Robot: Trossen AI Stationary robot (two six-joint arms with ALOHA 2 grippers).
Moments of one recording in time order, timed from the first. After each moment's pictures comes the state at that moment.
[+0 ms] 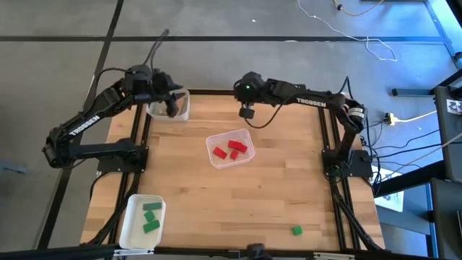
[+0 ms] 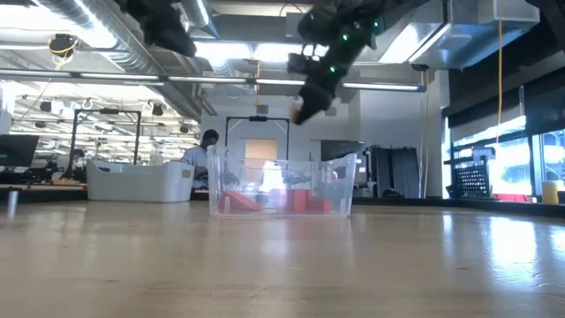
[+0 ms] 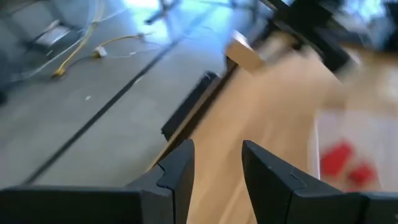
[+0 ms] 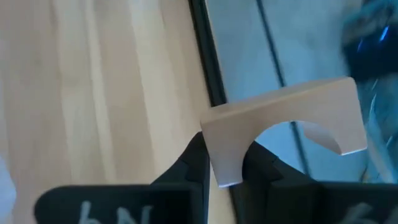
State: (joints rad) left arm 0.69 0.92 1.05 -0.56 0.04 0.16; right arm -0.41 1.83 1.53 -0.51 0.25 -0.45
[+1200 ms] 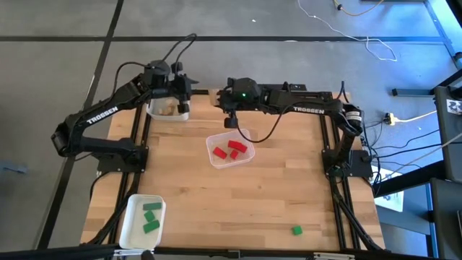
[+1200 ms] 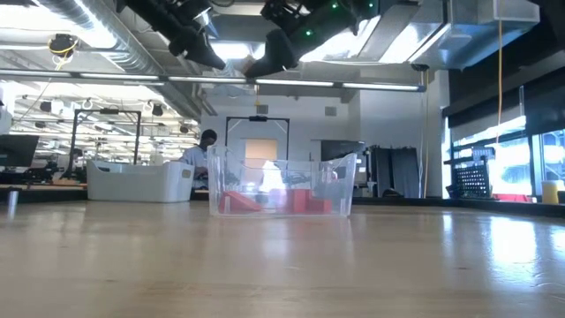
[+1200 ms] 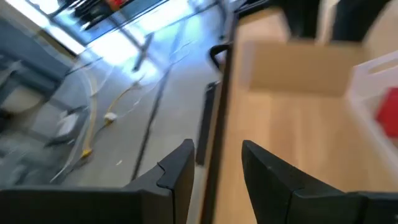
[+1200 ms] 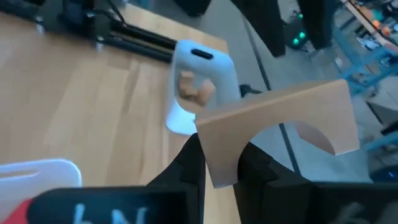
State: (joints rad) left arm 0.68 1.11 1.05 -0.35 0.11 0.66; right arm -0.28 1.85 1.59 -0.21 0.02 -0.48
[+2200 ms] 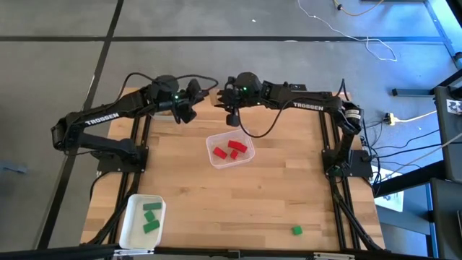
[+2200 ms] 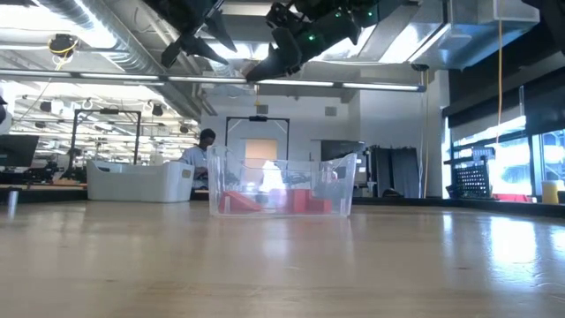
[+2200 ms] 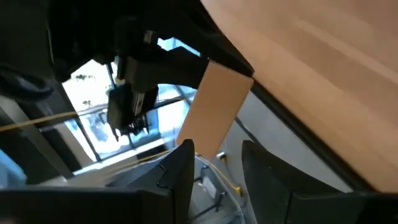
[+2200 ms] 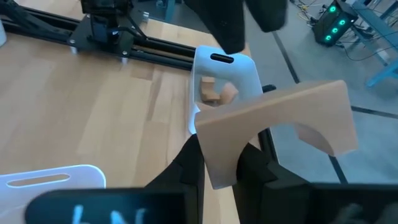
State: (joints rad) left arm 0.42 1.11 1.05 -0.35 -0.15 1.67; right arm -0.33 1.86 1.59 -0.22 -0.16 -0.40
